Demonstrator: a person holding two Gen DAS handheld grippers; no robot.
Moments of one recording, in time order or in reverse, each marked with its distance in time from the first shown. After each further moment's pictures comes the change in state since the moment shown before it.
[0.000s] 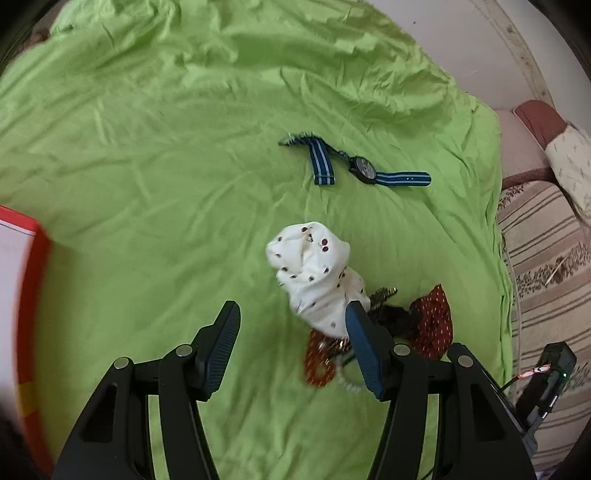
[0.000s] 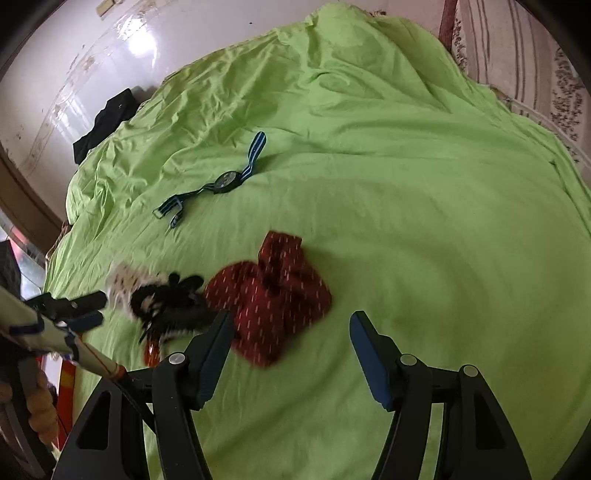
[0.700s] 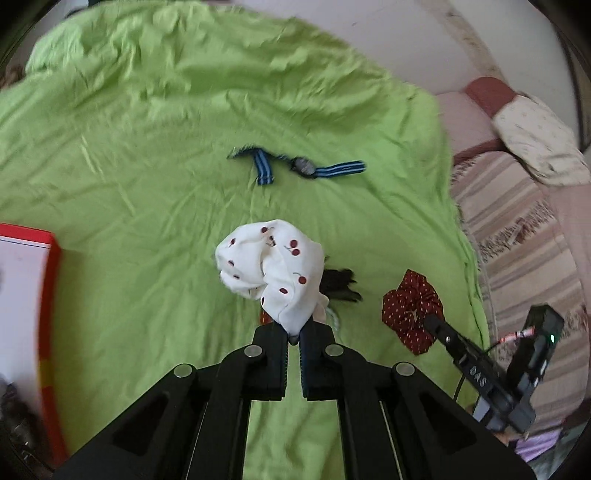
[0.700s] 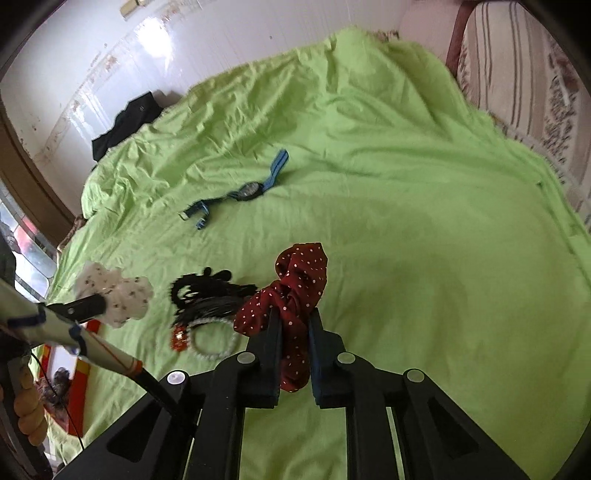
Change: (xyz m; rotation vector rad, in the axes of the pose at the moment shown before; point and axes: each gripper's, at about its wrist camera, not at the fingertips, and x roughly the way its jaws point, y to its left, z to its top) left arm -0.077 -0.028 -0.033 0.155 -0.050 -0.078; right arm -0.058 0.017 -0.010 -0.052 -0.046 0.016
